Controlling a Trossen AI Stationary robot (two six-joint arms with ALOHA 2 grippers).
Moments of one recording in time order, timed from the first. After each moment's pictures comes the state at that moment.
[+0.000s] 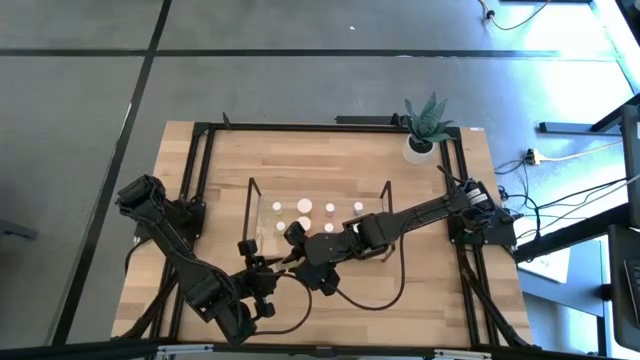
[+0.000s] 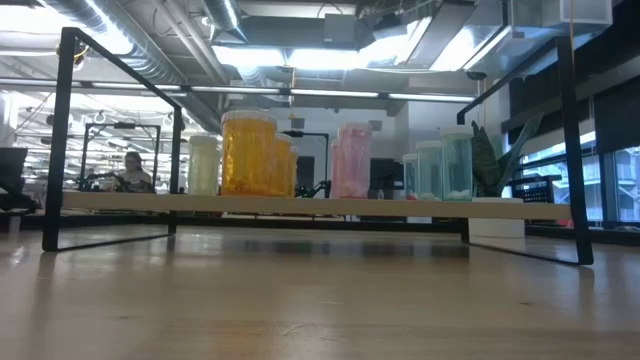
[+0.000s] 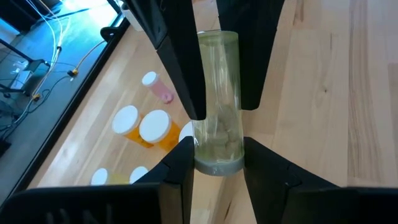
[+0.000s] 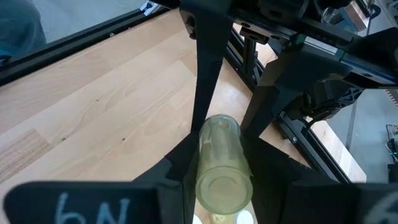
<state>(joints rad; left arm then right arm) -0.83 1.73 1.49 -1.09 -0.97 -0.91 0.35 2.01 1.88 -0.50 0.11 -0.63</state>
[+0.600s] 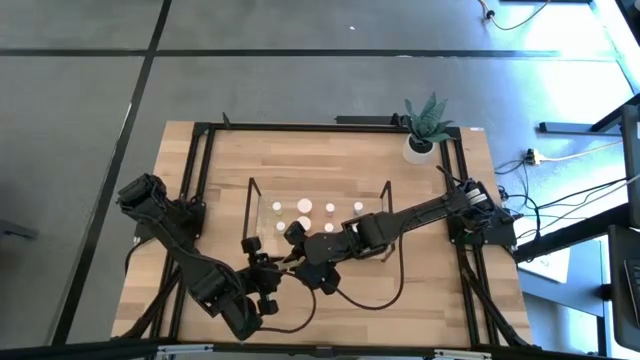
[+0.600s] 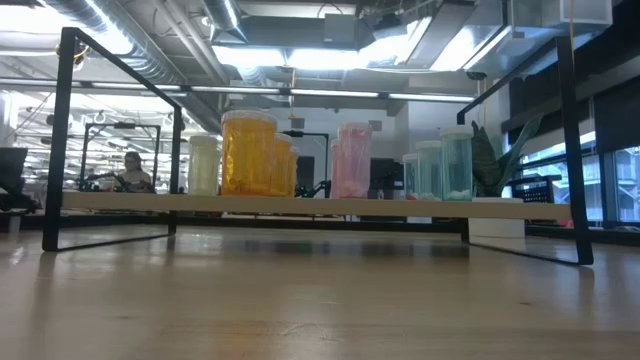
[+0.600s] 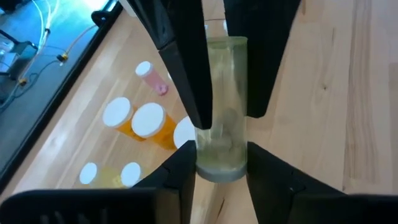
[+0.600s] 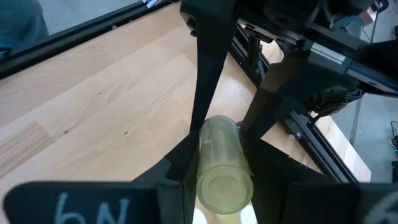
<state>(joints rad) -0.78 1.73 1.49 -1.08 -0.89 -0.90 0.35 2.01 1.87 -0.51 0.11 -0.63</state>
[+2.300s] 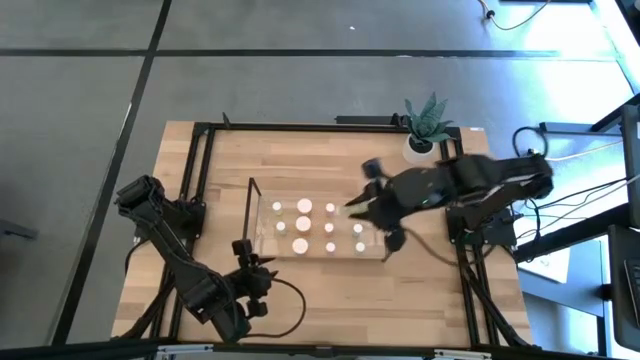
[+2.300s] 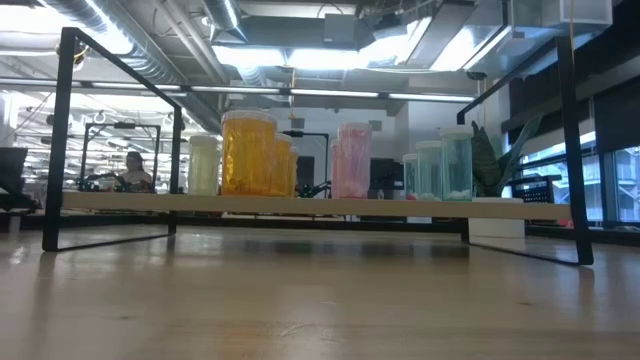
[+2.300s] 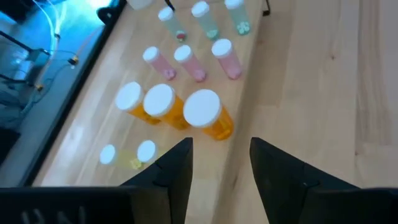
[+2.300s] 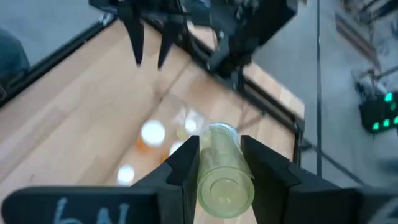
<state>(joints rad) -0.85 1.73 1.49 -1.20 -0.90 -0.97 0.31 1.54 1.88 -0.94 0.22 -0.44</state>
